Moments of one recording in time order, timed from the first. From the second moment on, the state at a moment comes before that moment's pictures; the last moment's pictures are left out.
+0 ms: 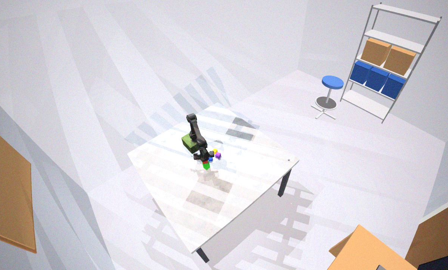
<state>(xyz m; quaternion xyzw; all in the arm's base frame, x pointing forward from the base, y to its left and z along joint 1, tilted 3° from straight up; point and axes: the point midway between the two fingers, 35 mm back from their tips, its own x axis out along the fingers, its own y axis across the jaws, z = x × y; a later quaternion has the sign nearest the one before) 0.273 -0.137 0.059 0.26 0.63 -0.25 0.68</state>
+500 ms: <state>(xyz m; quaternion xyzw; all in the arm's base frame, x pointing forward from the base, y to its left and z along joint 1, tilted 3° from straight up) 0.273 -0.137 0.058 0.26 0.63 -0.25 0.68</state>
